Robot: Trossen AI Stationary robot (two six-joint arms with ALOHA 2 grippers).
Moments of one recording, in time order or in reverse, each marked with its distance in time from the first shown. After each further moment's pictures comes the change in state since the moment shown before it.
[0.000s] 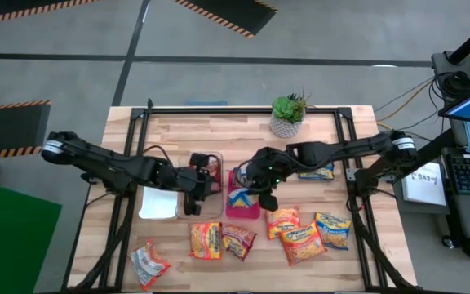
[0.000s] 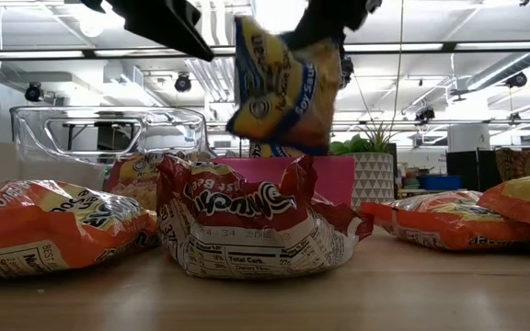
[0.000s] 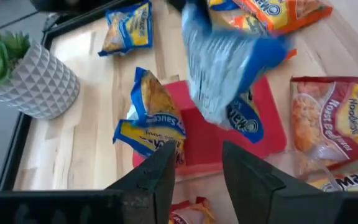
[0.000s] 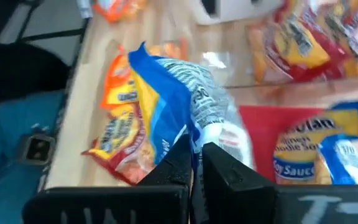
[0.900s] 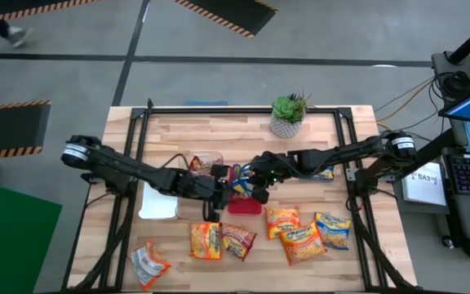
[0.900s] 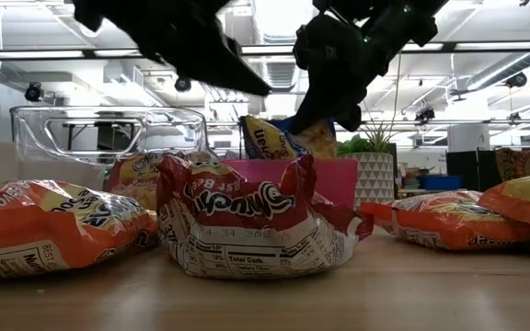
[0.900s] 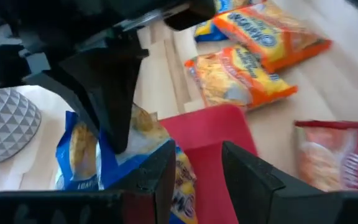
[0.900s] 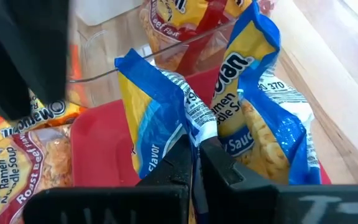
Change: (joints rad) left arm 0.024 0.268 -0.086 0.499 0.076 0.018; right arm -0.041 0.001 -0.299 0.321 0.255 0.189
